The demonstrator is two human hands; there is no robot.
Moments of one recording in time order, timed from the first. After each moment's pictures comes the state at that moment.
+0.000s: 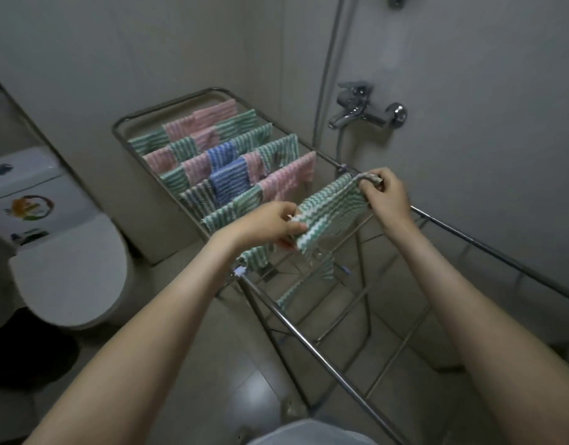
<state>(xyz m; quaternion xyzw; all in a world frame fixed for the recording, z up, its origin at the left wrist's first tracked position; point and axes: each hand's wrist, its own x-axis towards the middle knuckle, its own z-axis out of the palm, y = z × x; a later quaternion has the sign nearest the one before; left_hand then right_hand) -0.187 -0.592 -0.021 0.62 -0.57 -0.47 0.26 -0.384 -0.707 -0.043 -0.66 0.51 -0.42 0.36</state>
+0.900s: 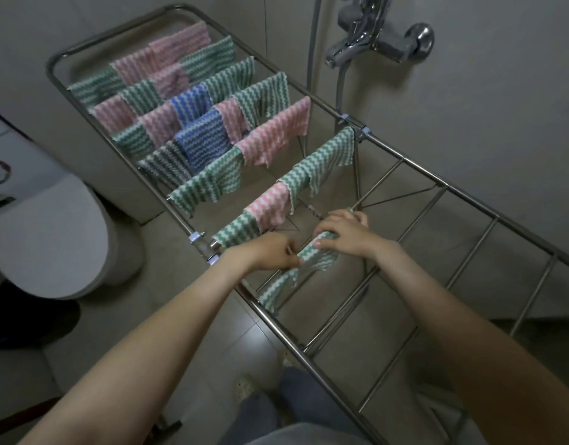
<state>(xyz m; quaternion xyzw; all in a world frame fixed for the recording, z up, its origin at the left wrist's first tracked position) -0.212 -0.643 -0.145 0.65 -0.62 -0.44 -0.04 -0.391 -0.735 -0.180 -0.85 0.42 0.11 0.29</state>
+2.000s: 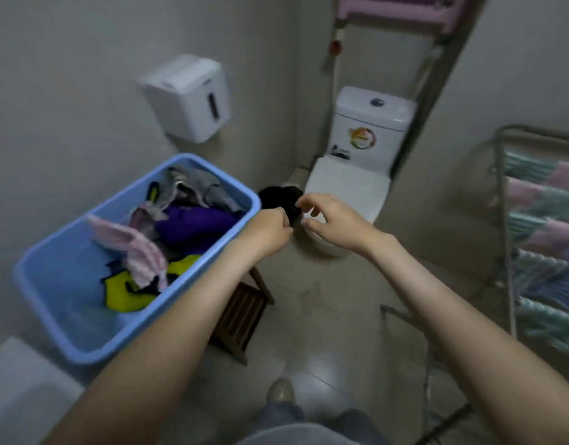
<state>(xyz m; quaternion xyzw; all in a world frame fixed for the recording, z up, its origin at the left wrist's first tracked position) 0.059 -0.243 -0.066 0.96 -0.07 -0.17 0.23 0.057 -0.406 -0.067 -0.93 -0.19 0.05 0.31</state>
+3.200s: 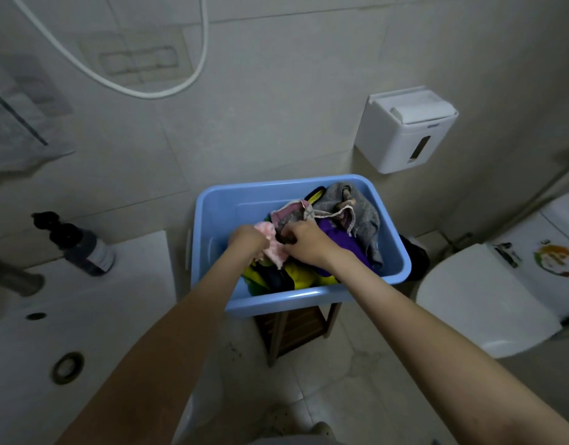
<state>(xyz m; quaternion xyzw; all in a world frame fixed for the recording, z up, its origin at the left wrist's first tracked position) 0.022 -0.017 -0.087 0.73 0.51 -0.08 0.46 0.105 -0.121 -0.089 -0.83 -0.43 0.28 0.21</state>
